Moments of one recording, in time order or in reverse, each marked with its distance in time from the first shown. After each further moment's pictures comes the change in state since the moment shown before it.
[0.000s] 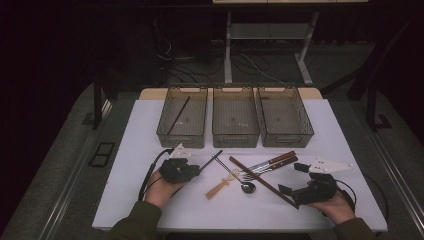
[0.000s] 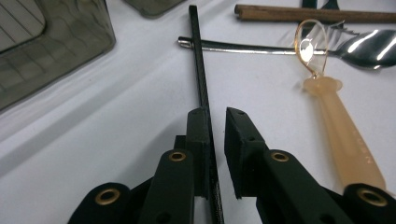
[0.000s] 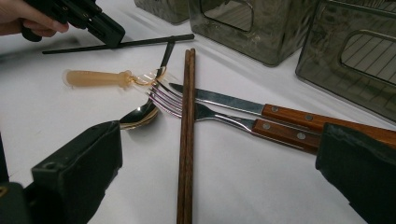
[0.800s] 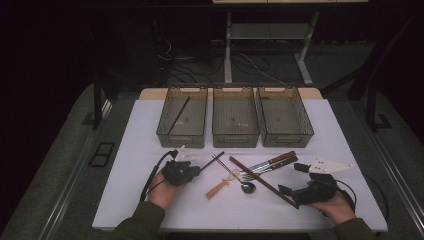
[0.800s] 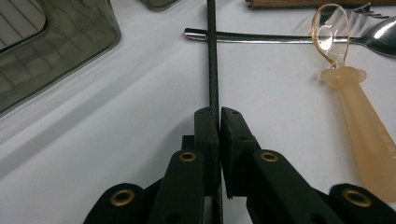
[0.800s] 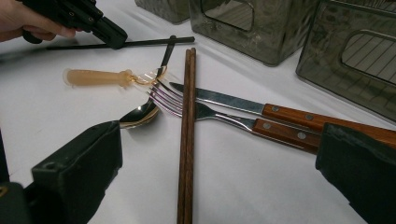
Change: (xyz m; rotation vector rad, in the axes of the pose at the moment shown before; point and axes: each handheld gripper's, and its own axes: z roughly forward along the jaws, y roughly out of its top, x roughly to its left) left arm -0.007 0.000 0.004 0.023 0.072 0.037; right arm 0.000 0.000 0.000 0.002 0.001 -0.003
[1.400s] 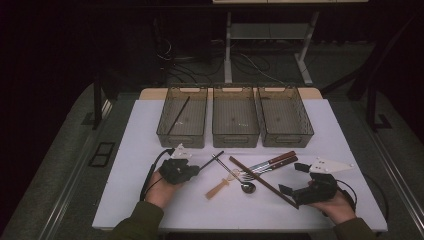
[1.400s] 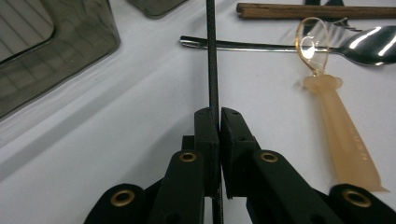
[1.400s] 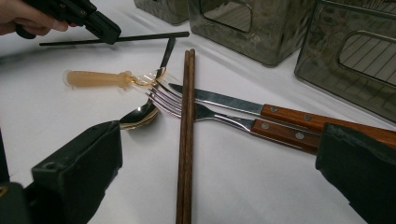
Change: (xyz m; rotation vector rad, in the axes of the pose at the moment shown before) left arm 0.002 0.004 -0.011 -0.004 -0.045 -0.024; right arm -0.001 0.000 -0.001 -0.006 0.000 0.000
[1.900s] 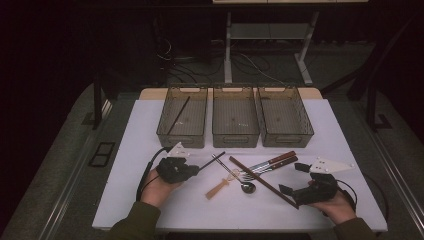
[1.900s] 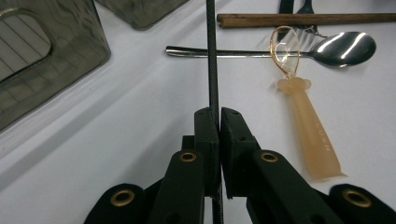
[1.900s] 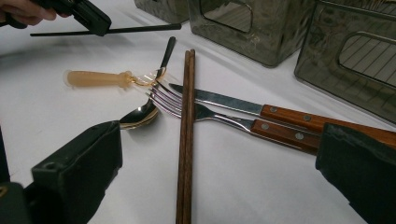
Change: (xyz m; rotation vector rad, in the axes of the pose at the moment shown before) left arm 0.001 0.006 -0.016 -0.005 -0.051 0.031; right arm 0.000 0.000 -0.001 -0.001 0.000 -0.001
